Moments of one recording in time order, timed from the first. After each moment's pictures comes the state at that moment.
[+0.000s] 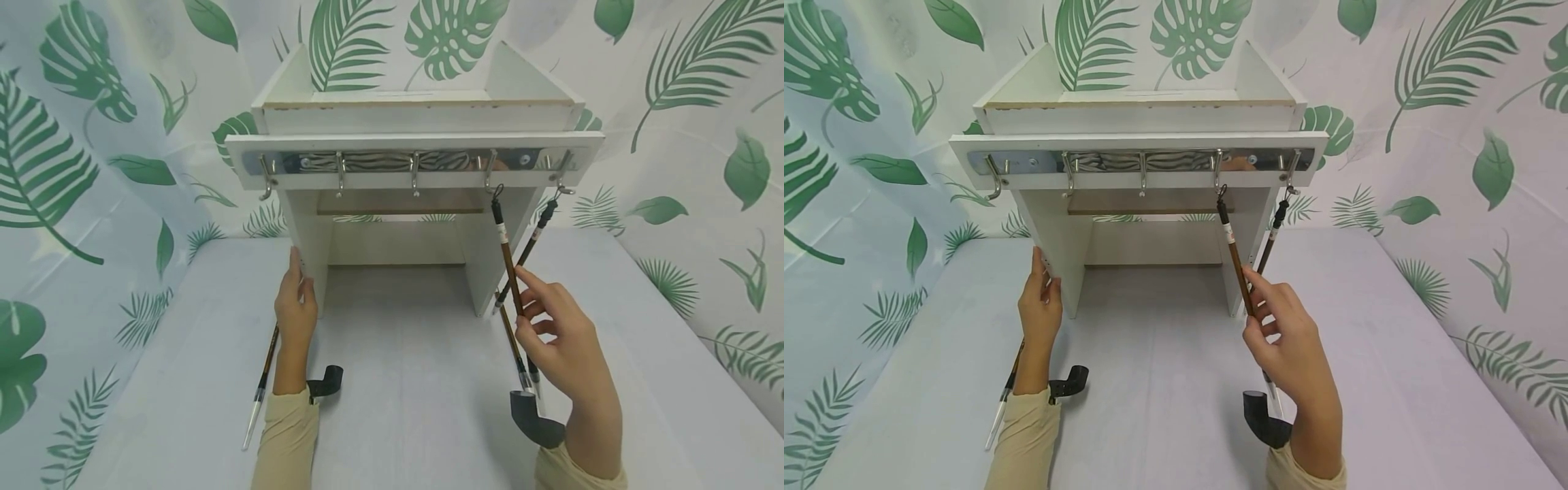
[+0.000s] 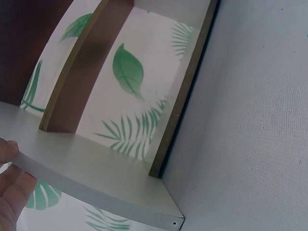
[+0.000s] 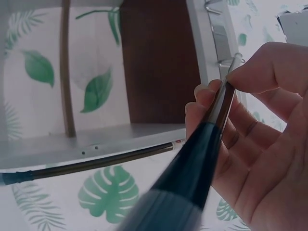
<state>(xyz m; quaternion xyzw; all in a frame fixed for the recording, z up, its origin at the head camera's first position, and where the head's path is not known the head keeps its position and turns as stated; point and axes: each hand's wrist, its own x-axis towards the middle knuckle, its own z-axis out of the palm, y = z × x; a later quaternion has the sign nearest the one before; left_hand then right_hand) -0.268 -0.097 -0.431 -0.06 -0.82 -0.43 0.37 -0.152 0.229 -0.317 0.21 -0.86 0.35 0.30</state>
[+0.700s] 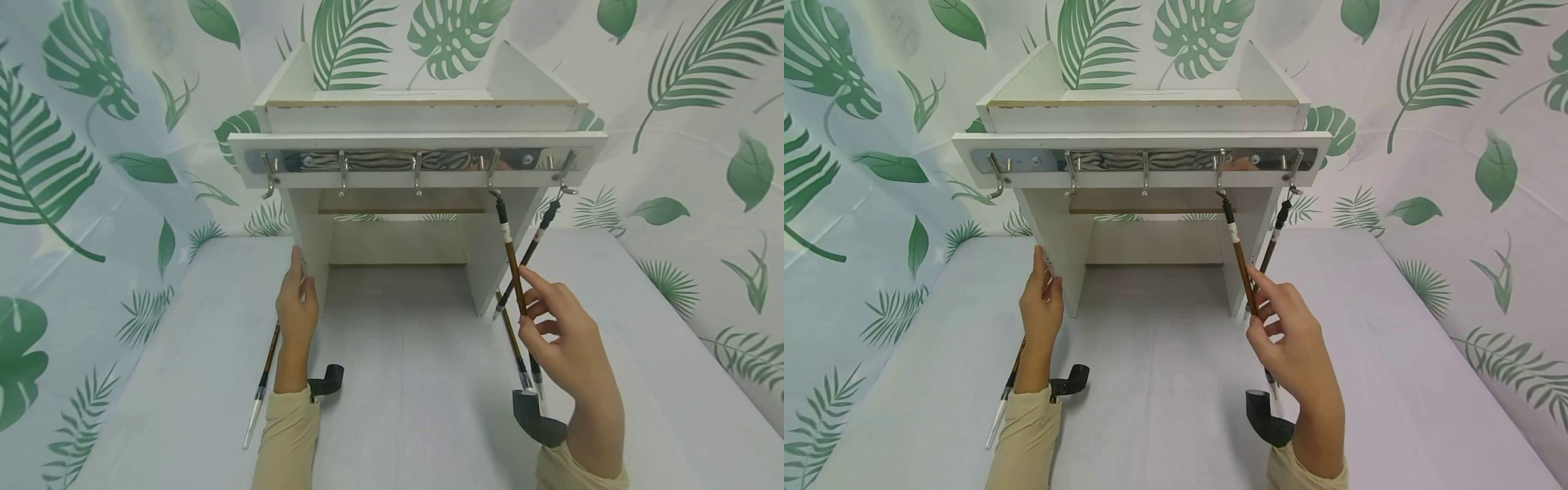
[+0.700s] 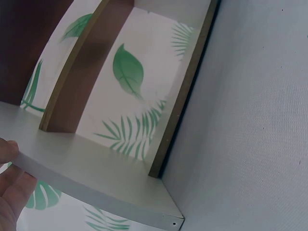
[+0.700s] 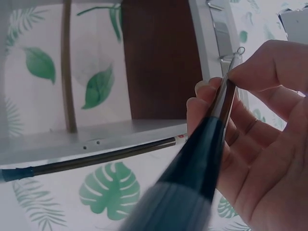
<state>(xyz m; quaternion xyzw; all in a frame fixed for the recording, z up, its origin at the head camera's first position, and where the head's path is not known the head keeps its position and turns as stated) -0.266 -0.097 -0.429 -0.06 -0.80 -0.48 0.35 -0.153 0.230 -0.317 0.20 -0.86 0.36 0.29</state>
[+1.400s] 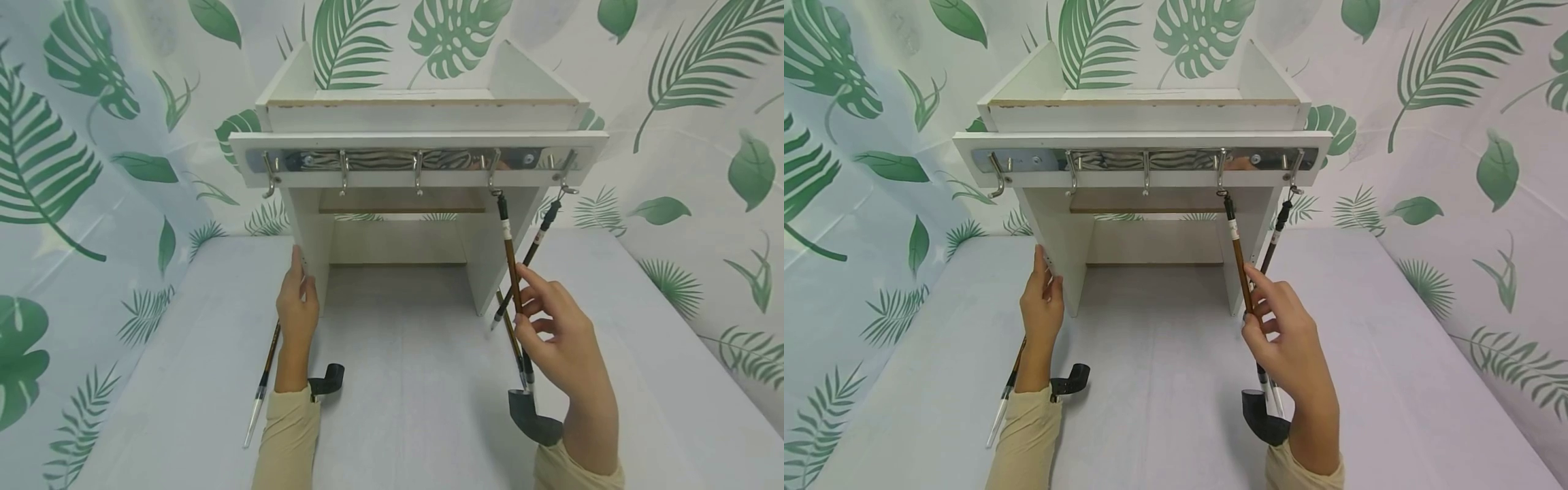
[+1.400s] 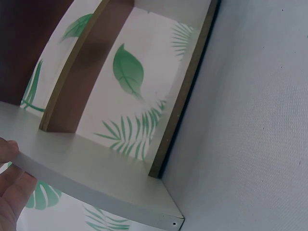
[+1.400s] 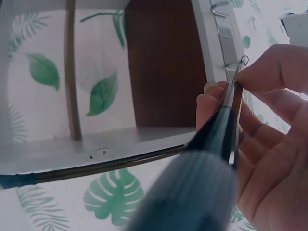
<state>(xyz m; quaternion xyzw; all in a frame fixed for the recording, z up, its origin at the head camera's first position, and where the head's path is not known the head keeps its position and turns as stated) -0.267 -0.097 -0.431 -0.06 -0.81 -0.47 0.35 -0.155 0.226 -0.320 0.21 -0.86 0.36 0.30</state>
